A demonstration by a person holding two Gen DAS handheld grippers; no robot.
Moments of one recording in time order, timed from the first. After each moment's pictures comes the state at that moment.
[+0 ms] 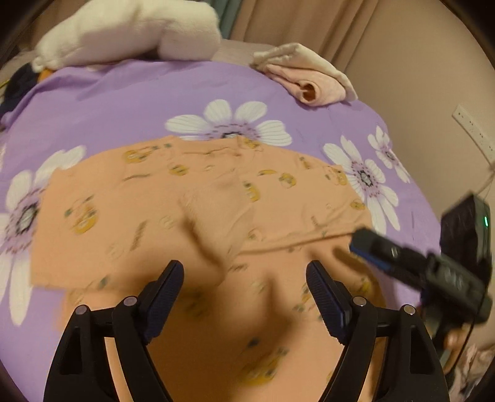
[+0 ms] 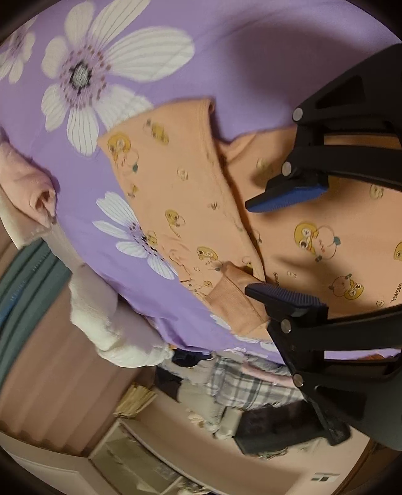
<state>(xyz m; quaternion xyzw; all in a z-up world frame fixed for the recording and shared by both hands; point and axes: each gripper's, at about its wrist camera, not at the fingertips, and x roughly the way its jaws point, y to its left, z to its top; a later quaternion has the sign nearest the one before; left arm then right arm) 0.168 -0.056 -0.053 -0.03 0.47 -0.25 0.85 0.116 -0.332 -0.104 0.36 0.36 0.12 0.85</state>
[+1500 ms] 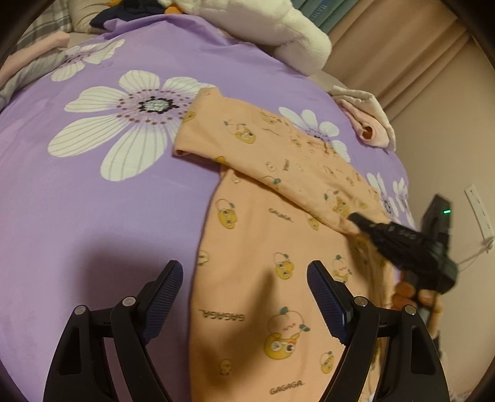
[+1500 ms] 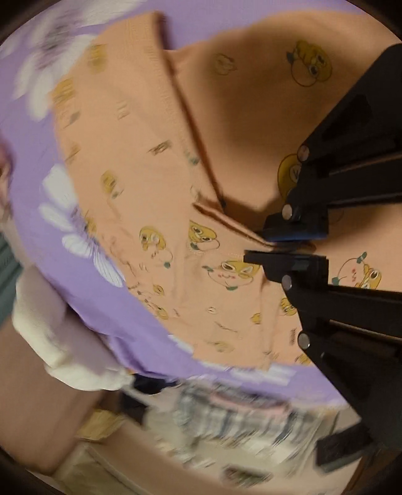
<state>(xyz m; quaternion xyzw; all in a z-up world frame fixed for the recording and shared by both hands) 0.109 0.094 -0.086 -0.19 0.48 -0.17 0.84 0.143 -0.247 -0.118 0.28 0.44 0.09 0.85</state>
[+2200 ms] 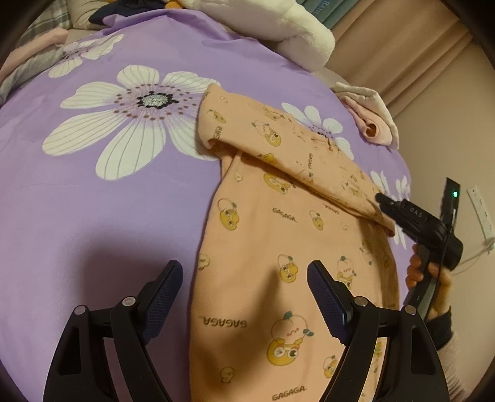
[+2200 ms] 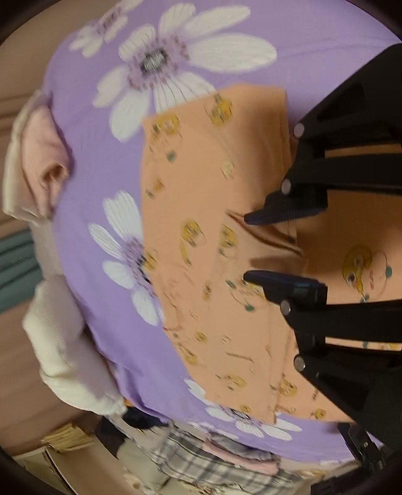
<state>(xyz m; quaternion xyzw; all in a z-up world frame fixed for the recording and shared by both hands) 0.118 0.088 -0.087 -0.18 0.49 -0.18 0.83 0.189 -0.292 -0.096 0.15 0.41 -0.01 0.90</state>
